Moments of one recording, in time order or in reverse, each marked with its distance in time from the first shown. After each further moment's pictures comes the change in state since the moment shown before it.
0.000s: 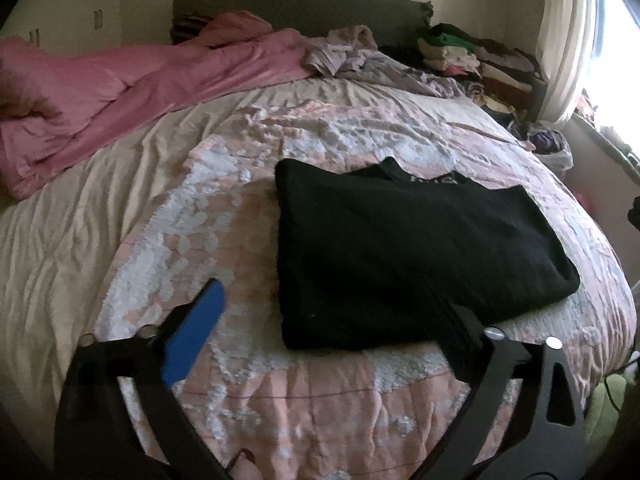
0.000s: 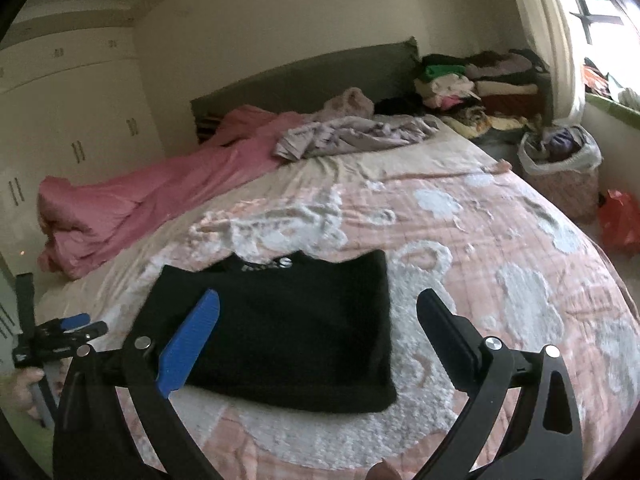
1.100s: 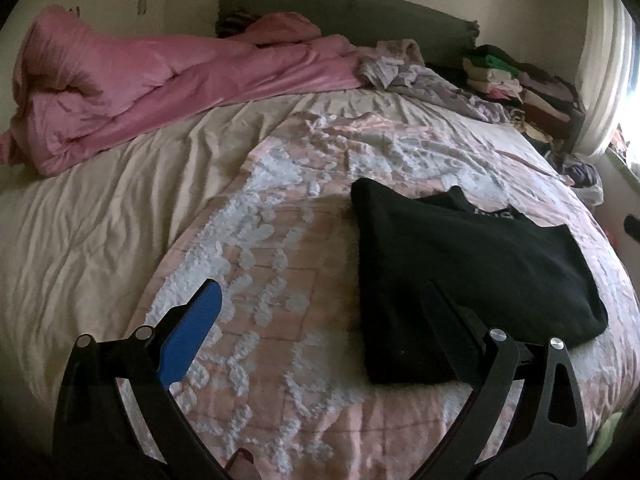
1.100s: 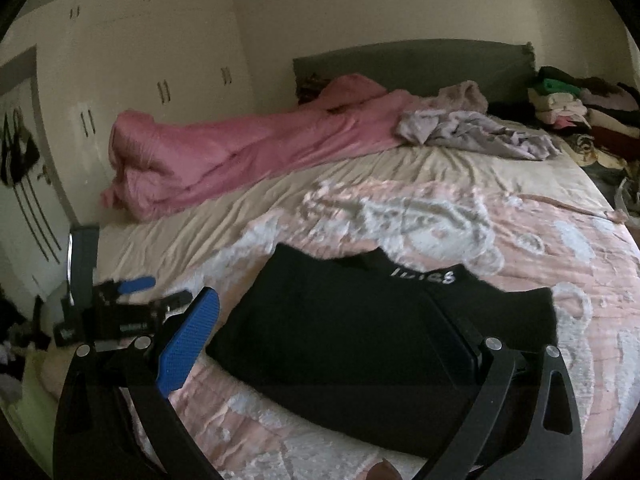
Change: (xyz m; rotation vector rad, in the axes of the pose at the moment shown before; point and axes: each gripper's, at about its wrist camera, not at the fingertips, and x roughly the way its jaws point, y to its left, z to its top) left arm 0.016 0.059 0.014 -0.113 -0.021 0.100; right arm 0.081 0.162 0.007 -0.238 0.120 0.271
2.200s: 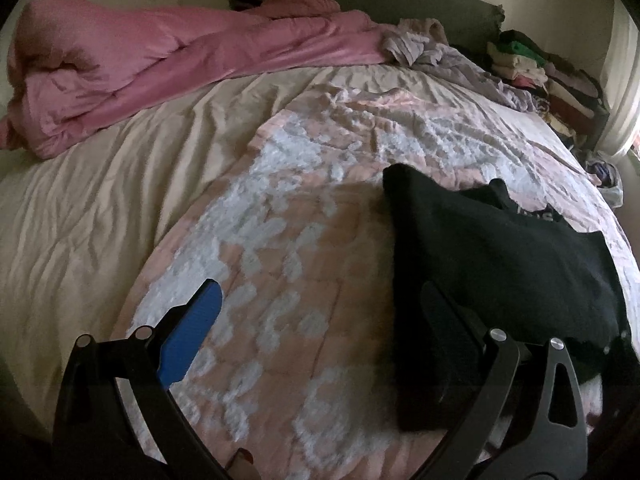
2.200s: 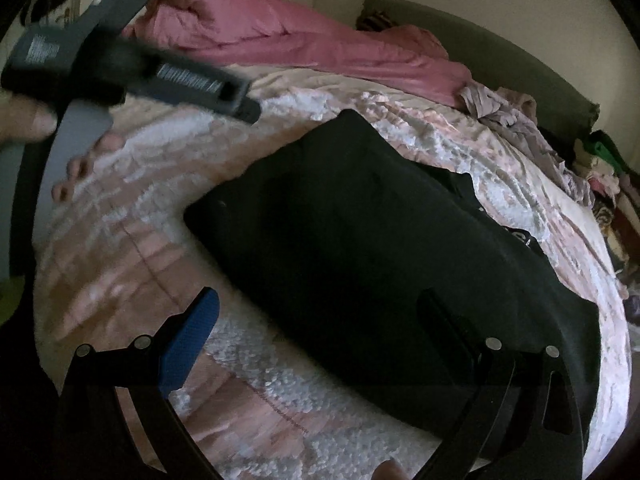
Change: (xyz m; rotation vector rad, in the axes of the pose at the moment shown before) left arm 0.056 0.005 0.017 -0.027 0.091 0.040; right arm 0.114 0.080 -0.095 -0.395 0.253 -0.099
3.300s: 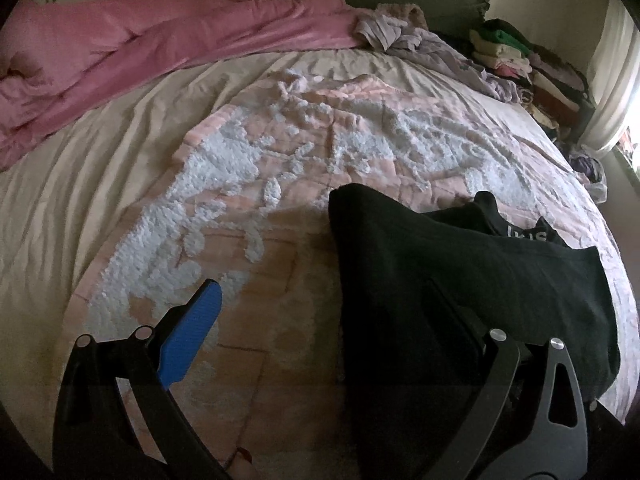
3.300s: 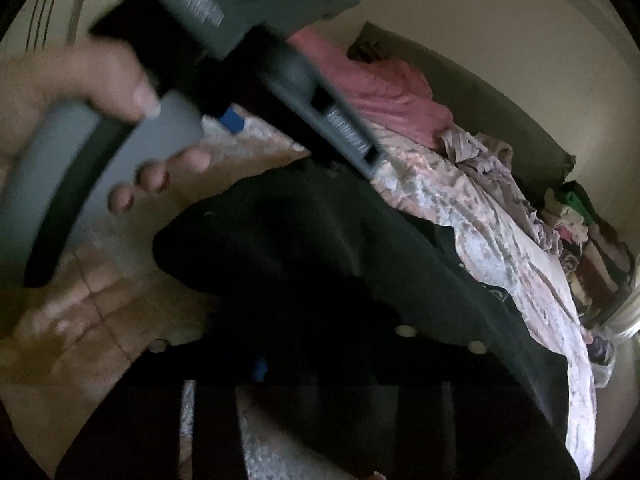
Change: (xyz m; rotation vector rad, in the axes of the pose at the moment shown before) left arm 0.056 -0.030 0.032 0.009 0.063 -0.106; right arm 0.022 0.004 0.018 -0.099 -0.116 -0.149
